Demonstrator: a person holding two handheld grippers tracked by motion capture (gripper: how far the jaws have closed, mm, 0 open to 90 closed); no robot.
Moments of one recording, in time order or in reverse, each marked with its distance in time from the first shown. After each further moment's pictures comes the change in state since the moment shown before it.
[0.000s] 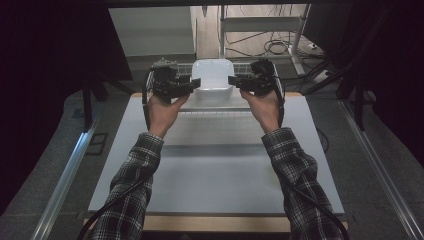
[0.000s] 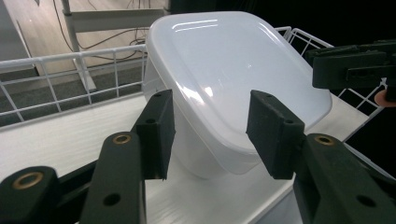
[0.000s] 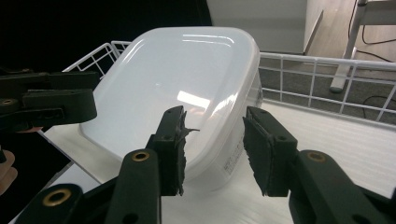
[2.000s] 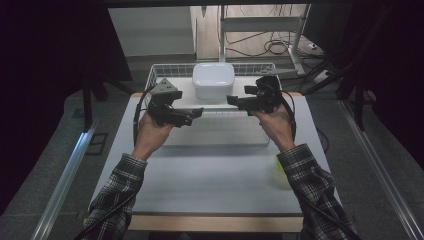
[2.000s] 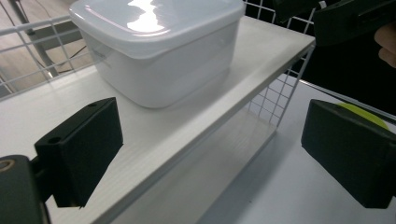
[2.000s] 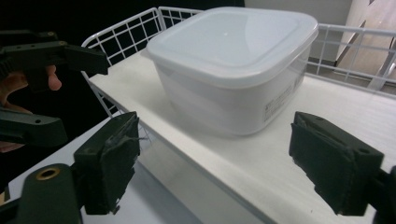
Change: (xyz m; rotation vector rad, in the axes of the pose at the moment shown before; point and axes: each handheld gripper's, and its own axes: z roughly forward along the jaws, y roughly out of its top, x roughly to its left) left arm -0.023 -0.043 -0.034 0.039 -0.106 0.235; right arm 0.007 -0.032 -0.029 0.020 0.123 -0.138
